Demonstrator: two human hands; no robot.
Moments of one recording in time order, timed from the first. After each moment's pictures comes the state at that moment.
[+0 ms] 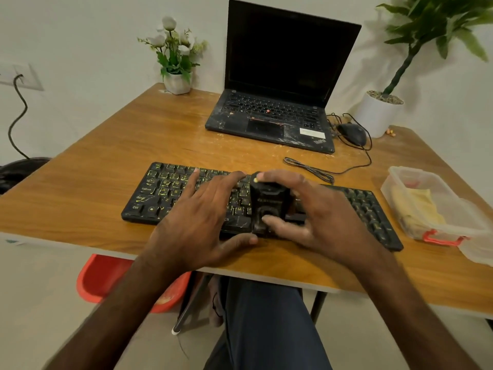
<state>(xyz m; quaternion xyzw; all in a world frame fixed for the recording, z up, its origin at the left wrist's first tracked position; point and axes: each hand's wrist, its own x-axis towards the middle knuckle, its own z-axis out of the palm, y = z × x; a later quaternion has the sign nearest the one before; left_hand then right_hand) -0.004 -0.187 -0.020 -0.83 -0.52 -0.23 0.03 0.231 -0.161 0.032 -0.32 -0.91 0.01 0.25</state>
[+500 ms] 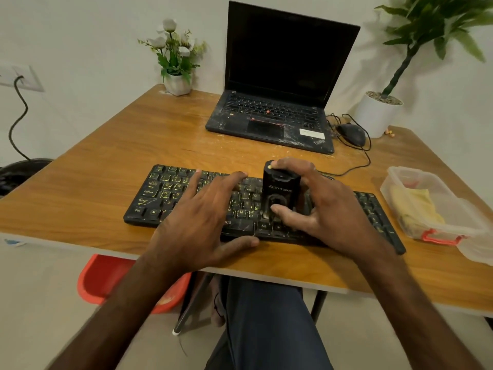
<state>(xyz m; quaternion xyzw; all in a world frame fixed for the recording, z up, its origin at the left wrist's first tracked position) -0.005 -0.189 -0.019 -0.83 -0.51 -0.23 0.04 0.234 -0.155 0.037 -0.35 -0.89 0.03 0.28</state>
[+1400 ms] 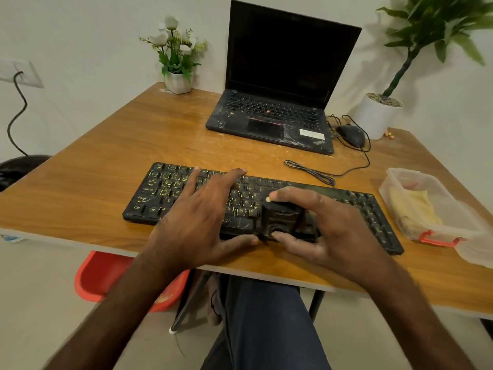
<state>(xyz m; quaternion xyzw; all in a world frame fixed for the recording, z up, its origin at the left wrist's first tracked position) -0.005 -0.188 -0.021 -0.82 -0.51 -0.24 0.06 0.246 -0.181 0.030 -0.31 -0.91 0.03 0.26</state>
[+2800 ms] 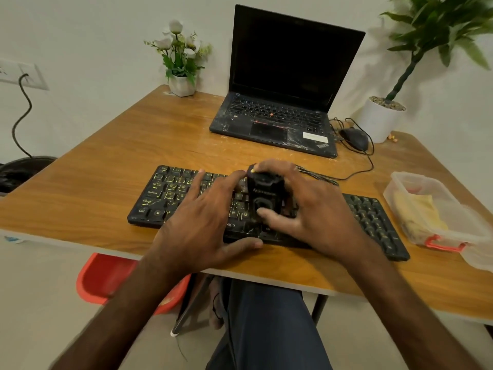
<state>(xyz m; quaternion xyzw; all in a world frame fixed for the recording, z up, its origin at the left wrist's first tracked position) -0.005 -0.188 -0.022 -0.82 -0.50 -0.26 0.06 0.211 -0.152 0.035 -0.34 -0.91 -0.02 0.24</state>
